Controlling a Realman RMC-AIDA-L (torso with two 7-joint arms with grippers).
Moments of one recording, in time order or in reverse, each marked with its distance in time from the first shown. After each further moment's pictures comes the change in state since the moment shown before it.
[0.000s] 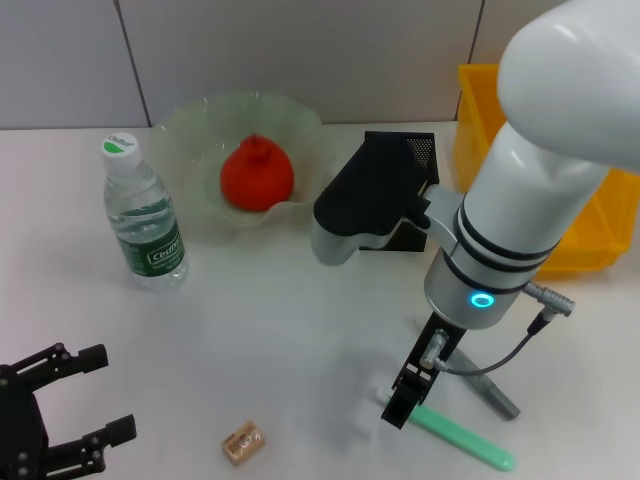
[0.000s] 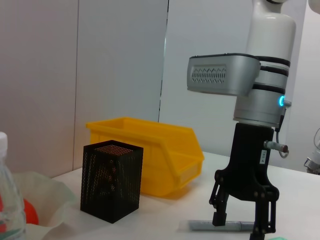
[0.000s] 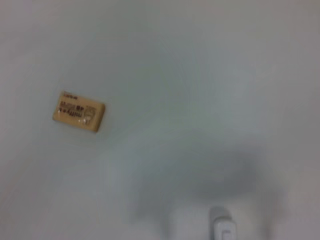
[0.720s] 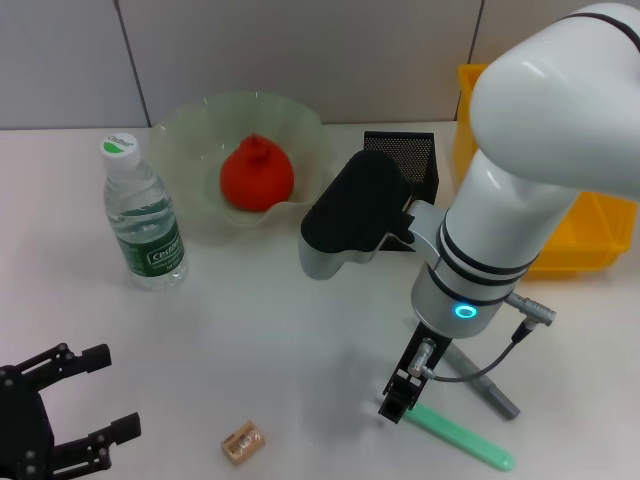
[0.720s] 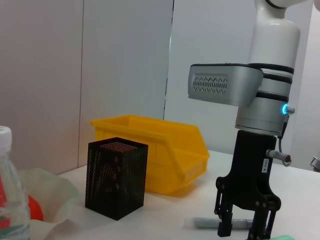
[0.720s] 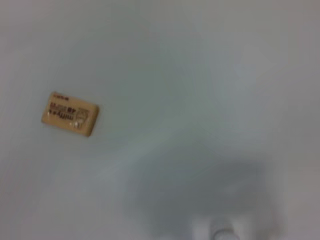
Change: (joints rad) left arm 0.001 -0.010 0.000 -0.008 0.000 -0.023 0.013; right arm 0.030 0.000 -0.074 0.083 0.028 0.090 0.014
